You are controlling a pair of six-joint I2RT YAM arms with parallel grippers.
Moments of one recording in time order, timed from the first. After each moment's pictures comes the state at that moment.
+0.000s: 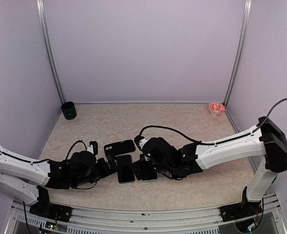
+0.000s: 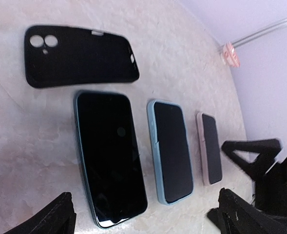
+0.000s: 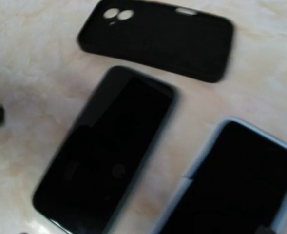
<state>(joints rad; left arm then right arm) -1.12 1.26 0.40 0.27 -0.38 -1.15 1.22 1.72 1.05 -0.07 0.30 0.44</state>
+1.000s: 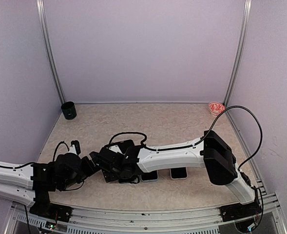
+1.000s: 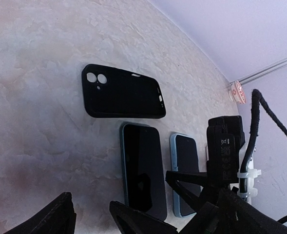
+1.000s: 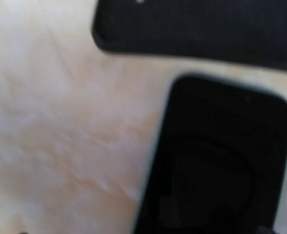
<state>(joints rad) -1.12 0.90 0.31 0.05 -0.58 -1.21 1.32 2.35 1.92 -0.63 0.48 0.78</state>
